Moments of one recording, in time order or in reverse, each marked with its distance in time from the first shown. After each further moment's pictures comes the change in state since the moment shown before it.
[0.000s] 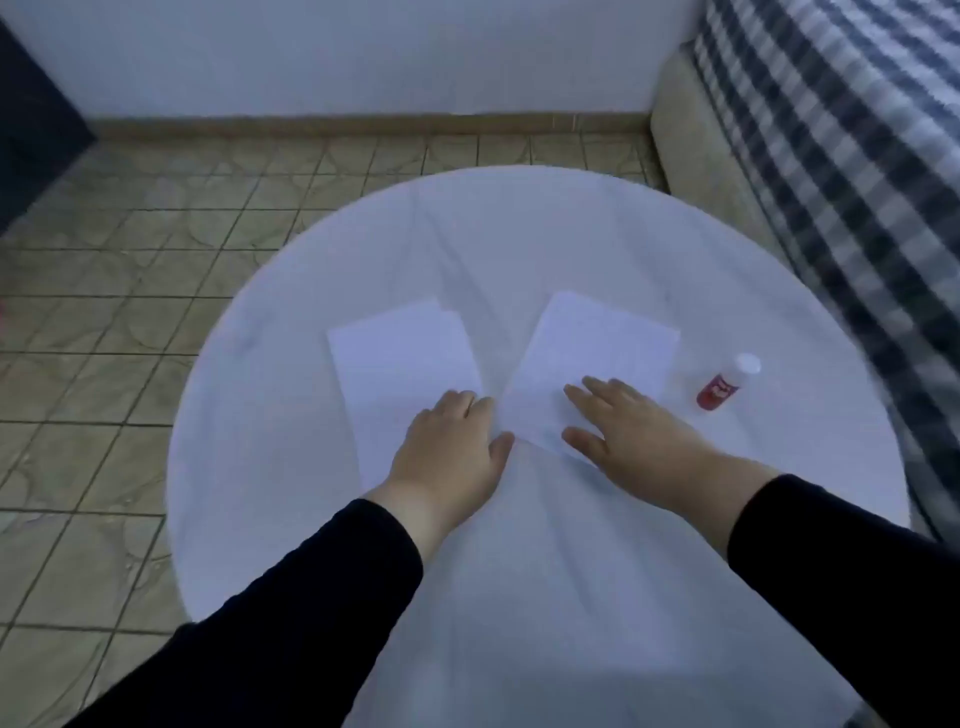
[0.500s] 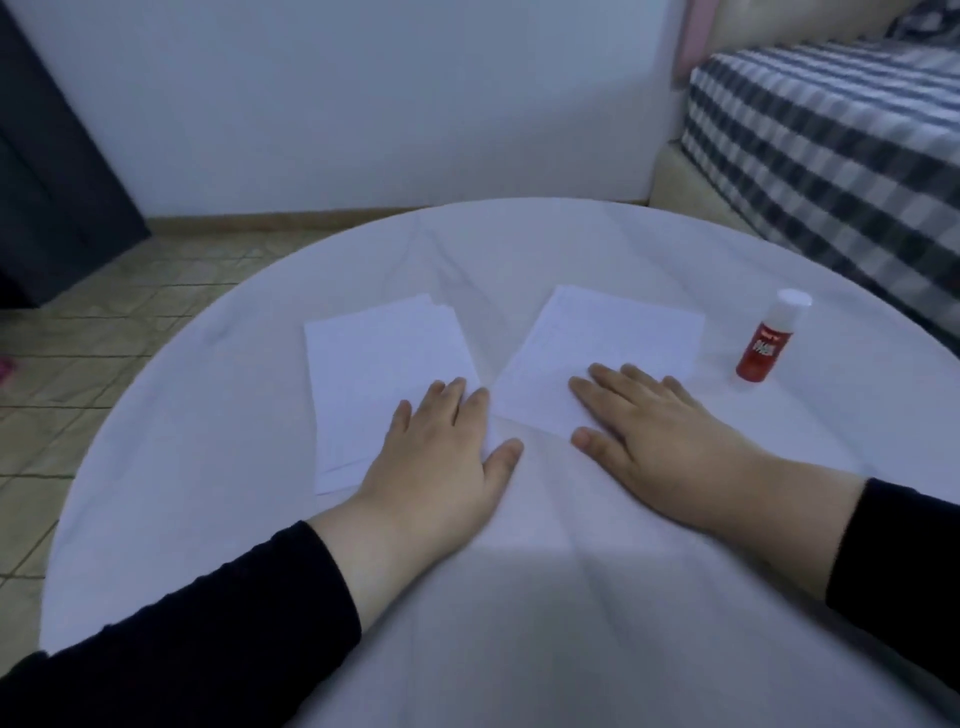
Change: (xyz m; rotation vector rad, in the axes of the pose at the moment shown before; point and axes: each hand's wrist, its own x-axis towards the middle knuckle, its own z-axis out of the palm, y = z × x) left_hand -0.005 -0.011 0.069 0.147 0.226 0.009; right_hand 0.019 0.028 0.071 -0.148 0.312 -0.117
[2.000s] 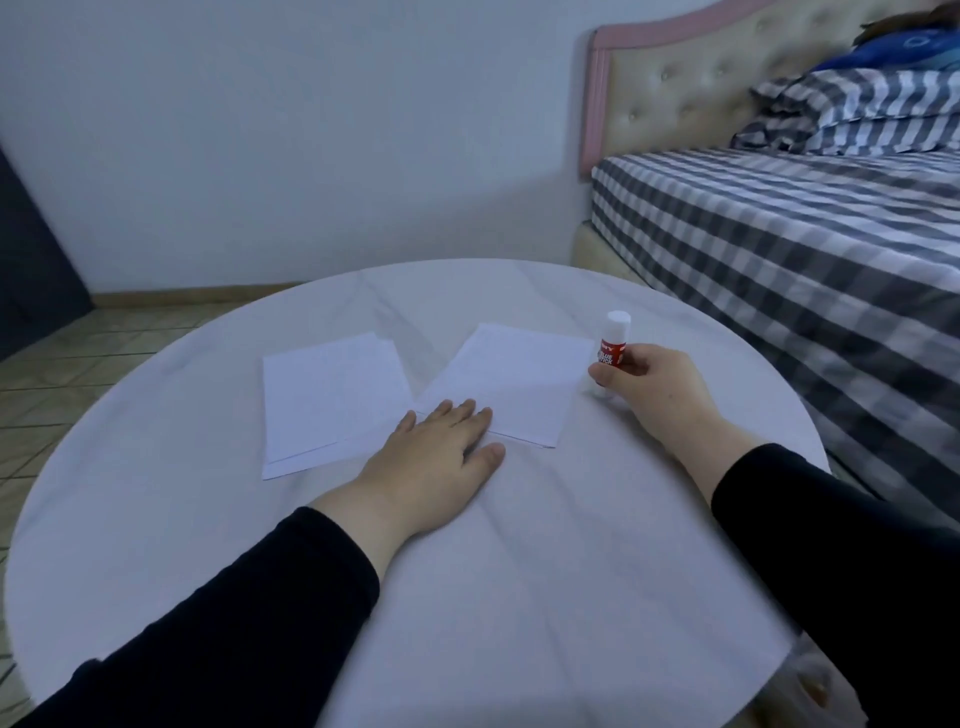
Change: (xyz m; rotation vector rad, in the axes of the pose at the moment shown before) left_hand -0.025 0.056 0.007 -0.130 -0.079 0.182; right_hand -0.053 0.071 -0.002 0.917 0.623 0.341
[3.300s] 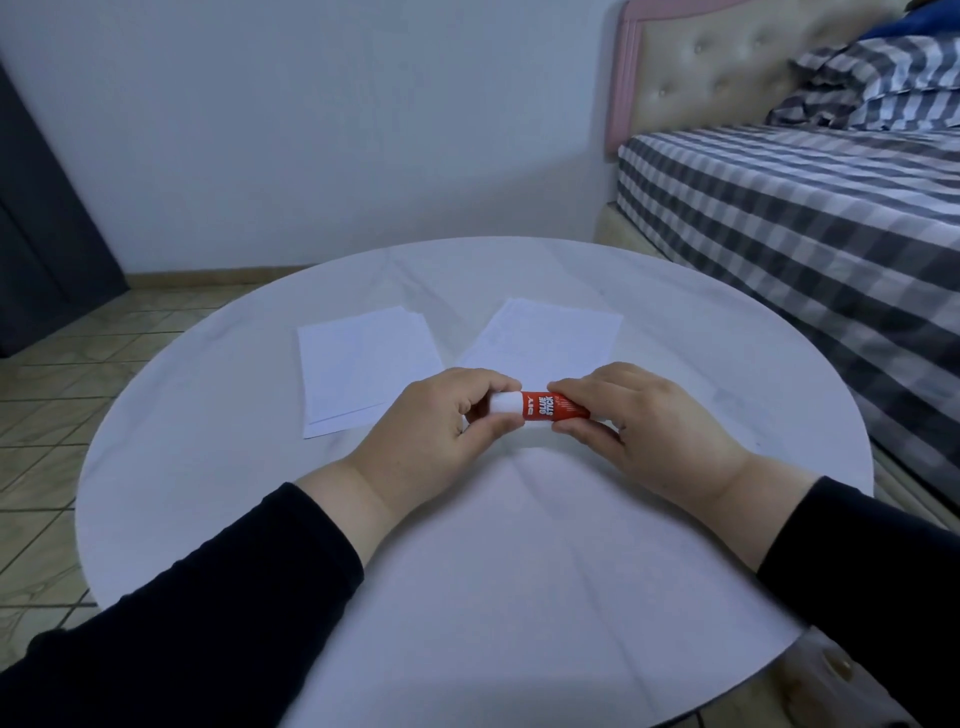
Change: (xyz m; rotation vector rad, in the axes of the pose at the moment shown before) left_hand -0.043 -0.008 -0.015 -0.424 0.398 0.296; right_hand -0.066 -0.008 0.028 -0.459 -0.065 -1.059
